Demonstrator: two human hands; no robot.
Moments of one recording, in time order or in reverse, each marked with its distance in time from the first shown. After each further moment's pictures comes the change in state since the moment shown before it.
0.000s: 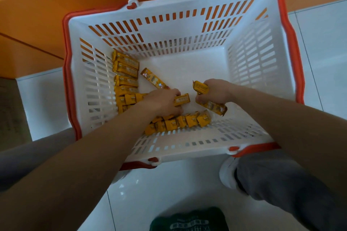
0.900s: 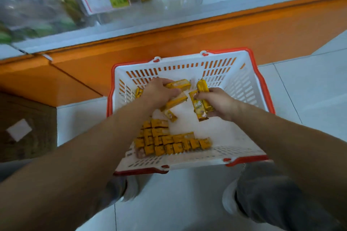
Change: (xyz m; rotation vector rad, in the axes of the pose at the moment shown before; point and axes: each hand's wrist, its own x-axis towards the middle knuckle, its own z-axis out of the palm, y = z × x) left_hand -0.105 0.023 -0.124 -0.794 0.534 -0.152; right_hand -0.094 -0.076 -0.064 1.036 0.185 -0.036
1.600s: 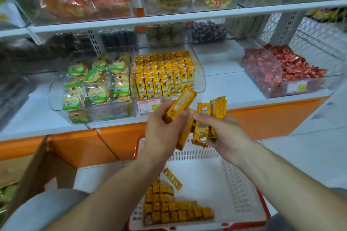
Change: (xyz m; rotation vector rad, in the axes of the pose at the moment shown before) left_hand -0.177 0.141 -0.089 -0.634 0.324 0.454; right_hand -0.204 -0.172 0.027 0.407 -0.005 -0.453
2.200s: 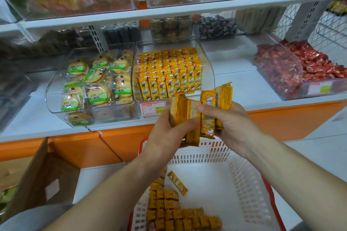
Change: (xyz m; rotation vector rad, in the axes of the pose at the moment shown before) left_hand 0.030 -0.018 -0.010 -0.098 -0.214 -0.203; right_hand 0.043 -0.014 0.001 0.008 -0.065 -0.062
